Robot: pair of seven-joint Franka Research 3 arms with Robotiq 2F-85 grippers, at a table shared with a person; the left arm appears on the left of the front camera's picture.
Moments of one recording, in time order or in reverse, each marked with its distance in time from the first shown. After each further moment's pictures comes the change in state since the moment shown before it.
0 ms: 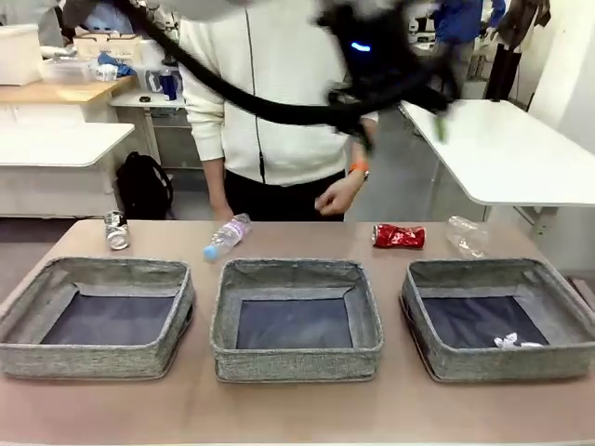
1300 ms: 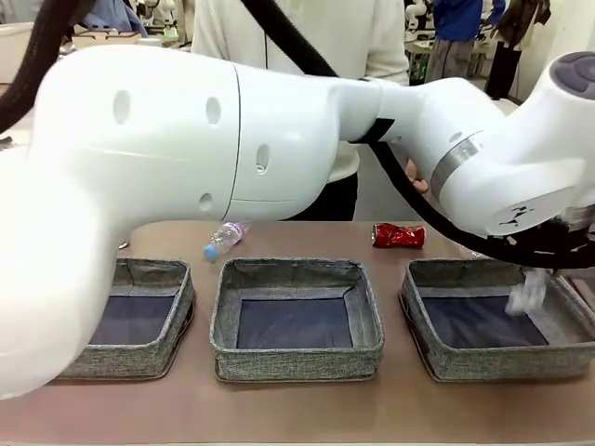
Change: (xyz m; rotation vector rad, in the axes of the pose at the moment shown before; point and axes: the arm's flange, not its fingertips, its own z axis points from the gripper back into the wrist) left arm 0.002 -0.180 -0.318 0.235 -0.225 -0.147; right arm -0.074 0.014 0.106 -0.170 -0.209 0.009
